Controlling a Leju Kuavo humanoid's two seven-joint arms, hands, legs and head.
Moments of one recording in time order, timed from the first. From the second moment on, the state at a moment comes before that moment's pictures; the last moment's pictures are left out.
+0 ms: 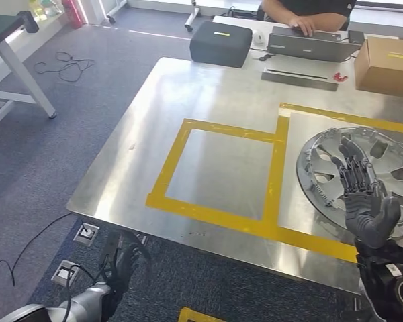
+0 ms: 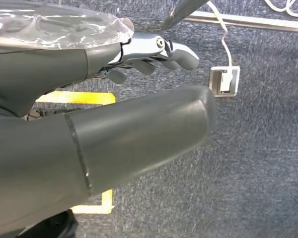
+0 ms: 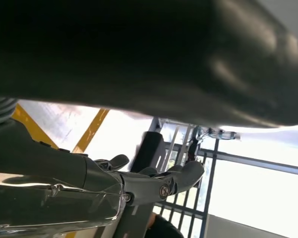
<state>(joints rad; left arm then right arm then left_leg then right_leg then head) -0.31 0.09 -0.64 -0.29 0.82 -0.05 -0.39 -0.25 -0.24 0.52 -1.72 -0.39 0.01 -0.36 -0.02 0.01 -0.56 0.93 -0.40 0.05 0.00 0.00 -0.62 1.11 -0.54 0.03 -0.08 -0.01</state>
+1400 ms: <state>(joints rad) -0.33 0.07 -0.64 -0.29 0.81 -0.05 -0.37 -0.19 -0.21 0.46 -1.82 -0.33 -0.03 -0.35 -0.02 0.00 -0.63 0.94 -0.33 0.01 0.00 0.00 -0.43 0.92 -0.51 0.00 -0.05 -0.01</state>
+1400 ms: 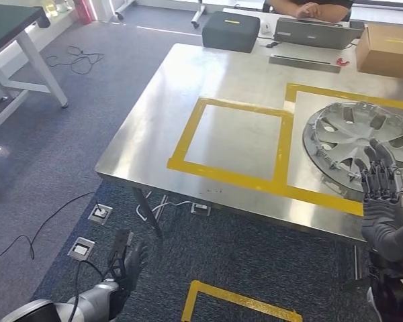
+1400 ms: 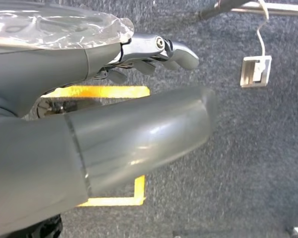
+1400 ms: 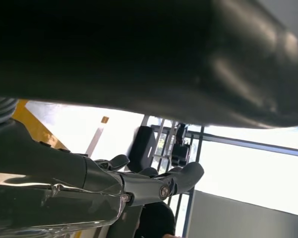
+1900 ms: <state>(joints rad) -0.33 0.08 -0.64 -0.29 0.82 -0.06 -0.37 -0.19 -0.20 0.45 -1.82 -0.36 -0.02 -0.33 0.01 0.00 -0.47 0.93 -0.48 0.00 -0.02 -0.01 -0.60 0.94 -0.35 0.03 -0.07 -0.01</state>
